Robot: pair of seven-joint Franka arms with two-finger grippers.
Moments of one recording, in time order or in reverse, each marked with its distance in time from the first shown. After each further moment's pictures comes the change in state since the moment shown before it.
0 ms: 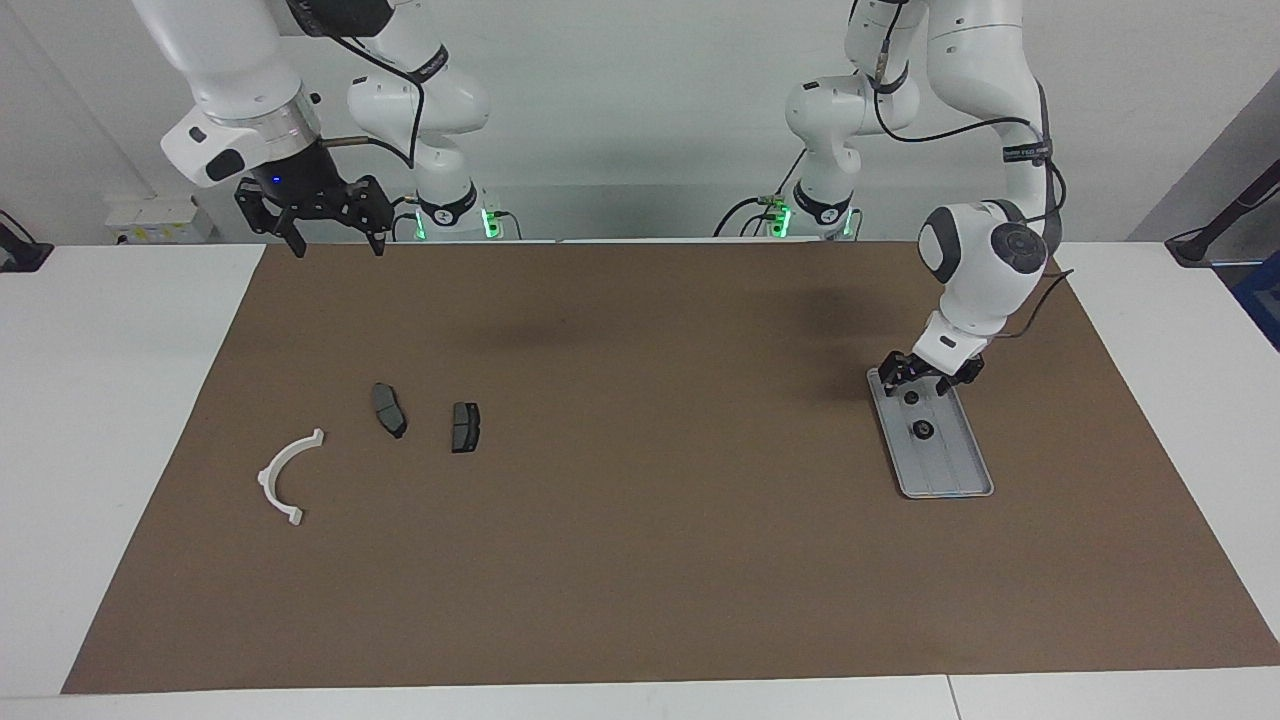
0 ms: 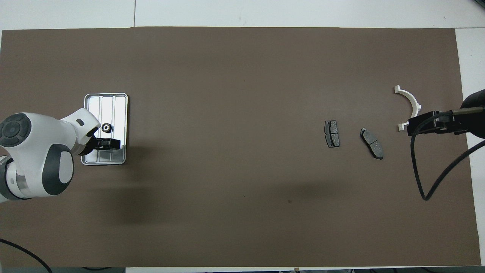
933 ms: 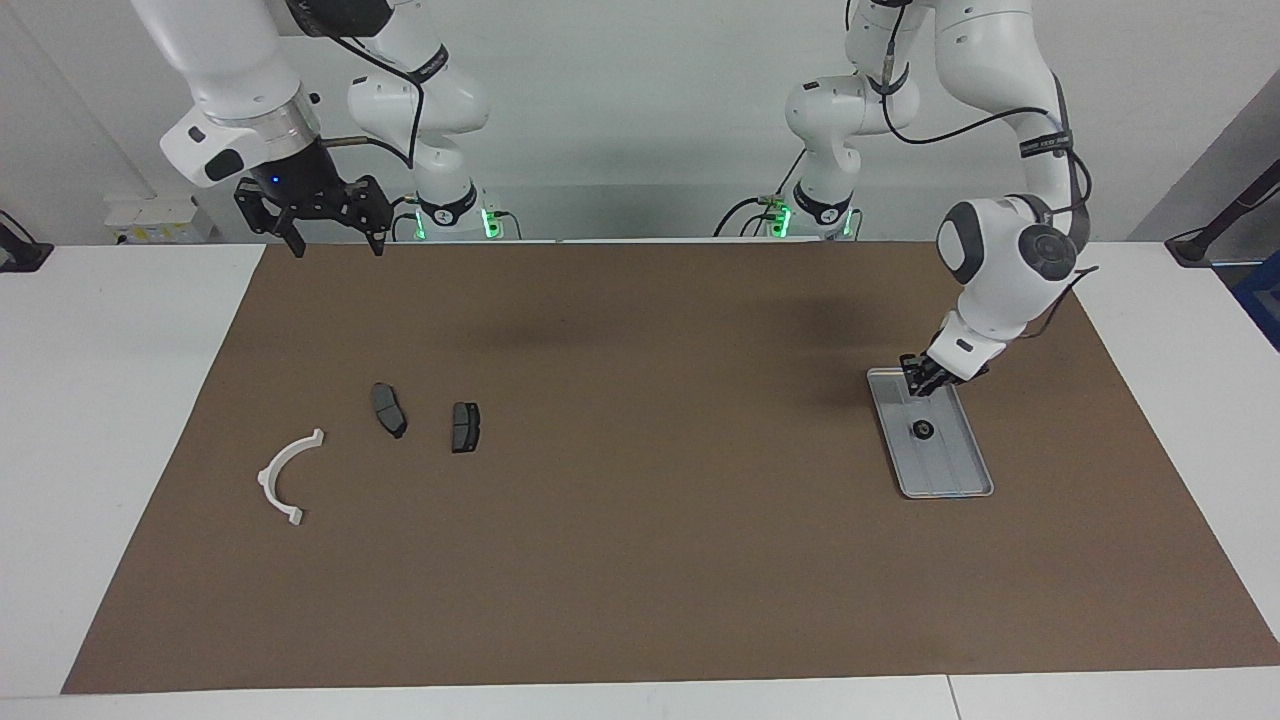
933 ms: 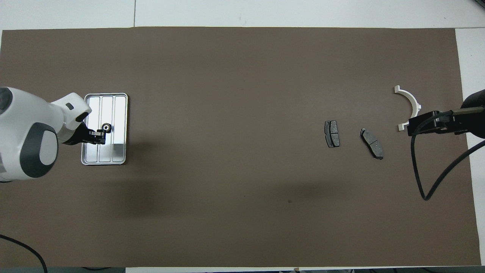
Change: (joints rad) left arm -0.003 0.007 -0.007 0.254 -0.020 -0.345 -0.038; right arm 0.000 0.000 0.000 0.000 0.000 0.000 0.000
